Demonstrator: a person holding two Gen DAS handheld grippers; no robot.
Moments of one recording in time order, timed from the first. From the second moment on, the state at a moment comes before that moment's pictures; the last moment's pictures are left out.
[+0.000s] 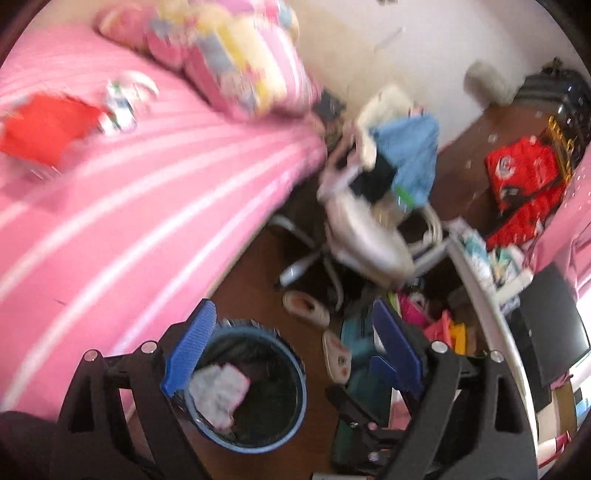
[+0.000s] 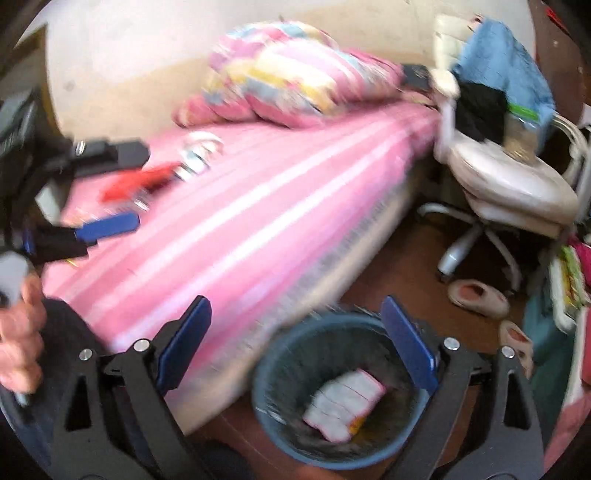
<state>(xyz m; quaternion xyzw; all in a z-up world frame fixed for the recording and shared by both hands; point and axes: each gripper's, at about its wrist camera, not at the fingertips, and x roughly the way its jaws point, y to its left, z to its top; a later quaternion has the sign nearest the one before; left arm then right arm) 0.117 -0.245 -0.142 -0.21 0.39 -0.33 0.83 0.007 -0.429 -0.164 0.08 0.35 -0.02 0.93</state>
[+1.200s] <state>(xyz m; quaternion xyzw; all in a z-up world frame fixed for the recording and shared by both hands) 0.208 0.006 -0.192 -0.09 0.38 -0.08 0.92 0.243 -0.220 -0.151 0.13 0.34 0.11 0.93</state>
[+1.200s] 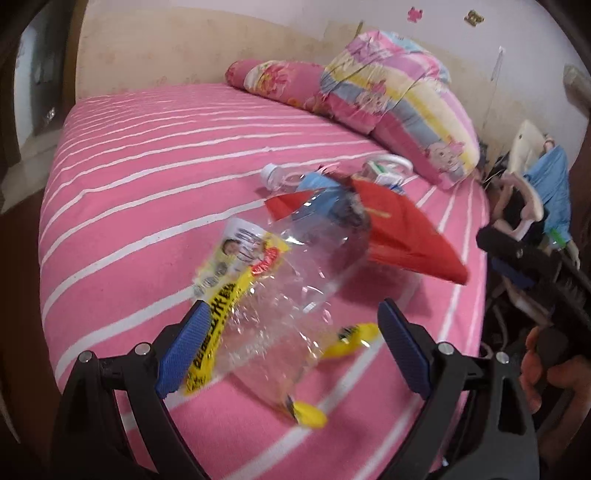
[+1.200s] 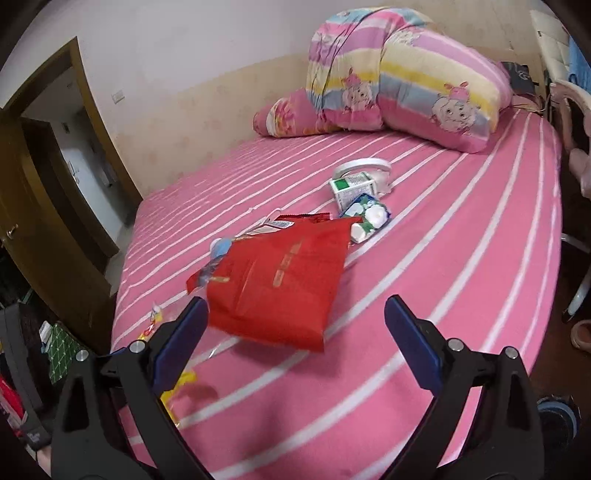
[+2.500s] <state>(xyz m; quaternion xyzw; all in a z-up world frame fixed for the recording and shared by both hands) 0.159 0.039 -0.153 -0.18 0.32 -0.08 0.93 0.227 -0.209 -0.111 0.09 0.25 0.15 0.95</state>
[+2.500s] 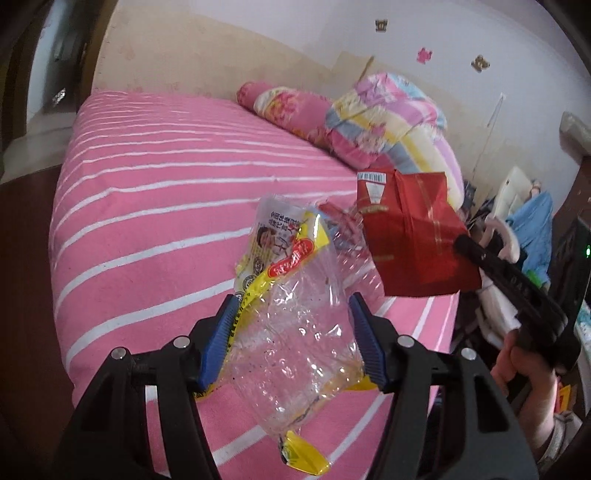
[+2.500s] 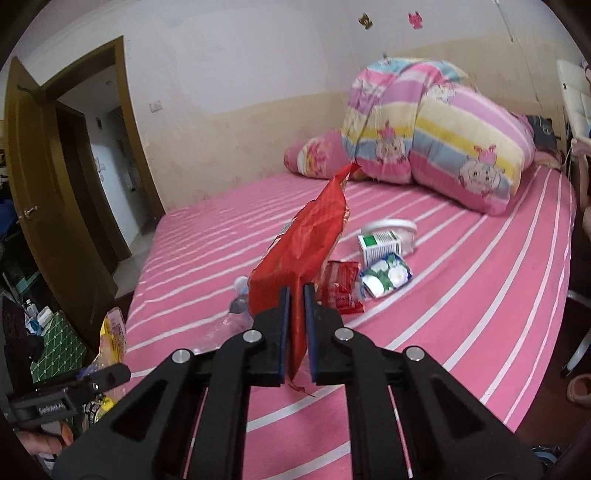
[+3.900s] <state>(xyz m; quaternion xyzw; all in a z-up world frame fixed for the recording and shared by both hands) 0.088 -0.264 -0.147 -0.20 0.41 -0.34 0.82 -0.036 -0.433 -0.110 0.07 0.26 -0.04 0.96</state>
